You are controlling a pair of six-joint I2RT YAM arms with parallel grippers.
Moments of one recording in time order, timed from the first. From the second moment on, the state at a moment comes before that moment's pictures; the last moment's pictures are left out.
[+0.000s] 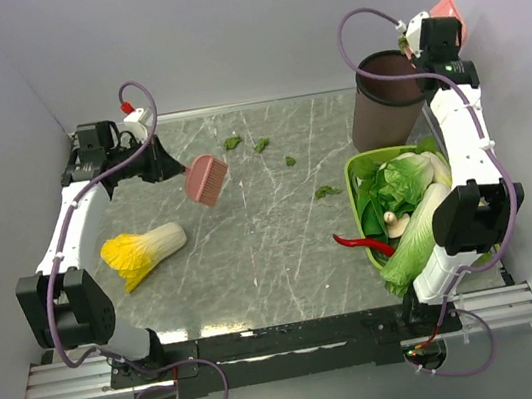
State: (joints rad) left arm -0.02 1.51 1.36 -0.54 0.79 0.05; right arm -0.13 1.71 1.88 -0.71 0.47 -0.62
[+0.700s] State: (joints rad) left arm -0.03 1.57 1.38 -0.57 0.82 0.05; right arm -0.13 1.68 1.79 -0.65 0.55 -1.02
